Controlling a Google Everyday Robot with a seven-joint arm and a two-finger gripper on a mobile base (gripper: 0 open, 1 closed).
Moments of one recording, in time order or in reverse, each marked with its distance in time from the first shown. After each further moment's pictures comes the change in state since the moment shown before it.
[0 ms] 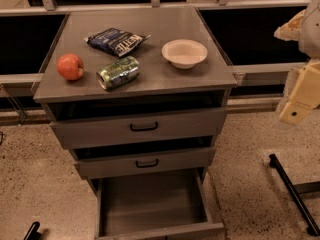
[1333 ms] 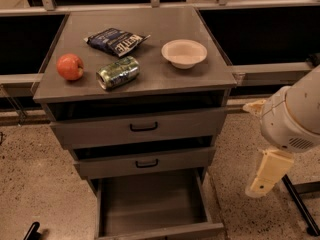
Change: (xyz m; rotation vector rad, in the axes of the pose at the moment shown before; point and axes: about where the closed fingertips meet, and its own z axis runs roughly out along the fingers) arm 0.020 0.089 0.114 -0.138 -0.044 -0.030
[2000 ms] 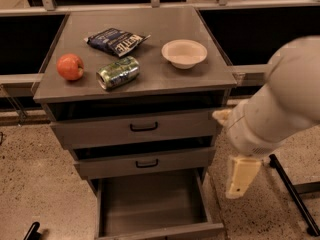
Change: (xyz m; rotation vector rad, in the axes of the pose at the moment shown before) arm -0.024 0.001 0.048 -0.010 0.022 -0.202
